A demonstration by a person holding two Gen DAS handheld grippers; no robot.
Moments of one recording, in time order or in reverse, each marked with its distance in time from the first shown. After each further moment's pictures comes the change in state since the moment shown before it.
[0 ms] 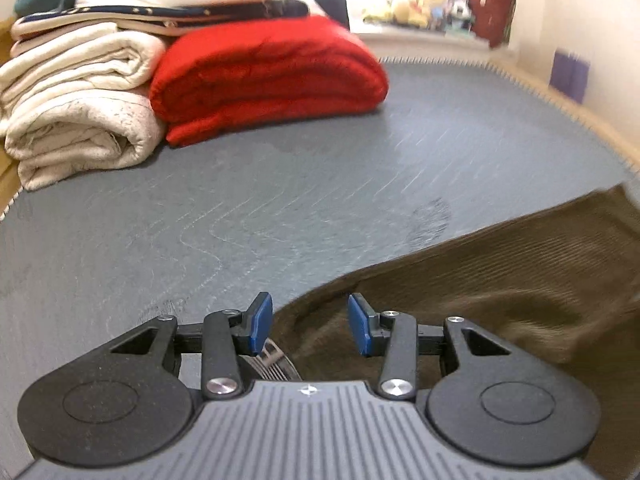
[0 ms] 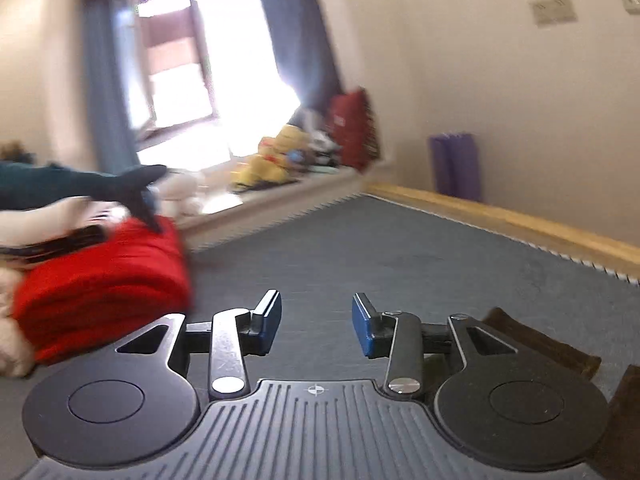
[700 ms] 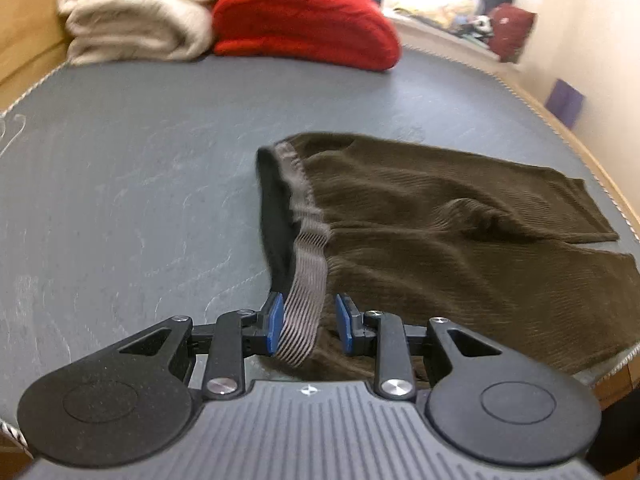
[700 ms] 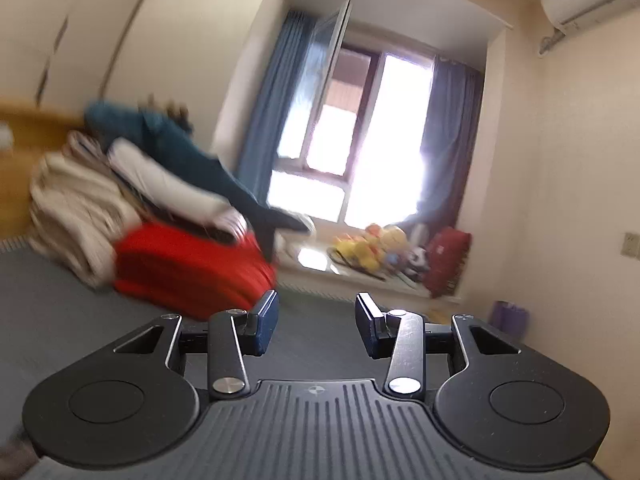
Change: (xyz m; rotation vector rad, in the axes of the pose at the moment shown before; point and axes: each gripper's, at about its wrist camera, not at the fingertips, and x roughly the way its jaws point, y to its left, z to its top) left arm -0.130 0.018 -0.192 -0.225 0.083 -0.051; right arm -0.233 0.091 0.074 -0.460 -0.189 0.224
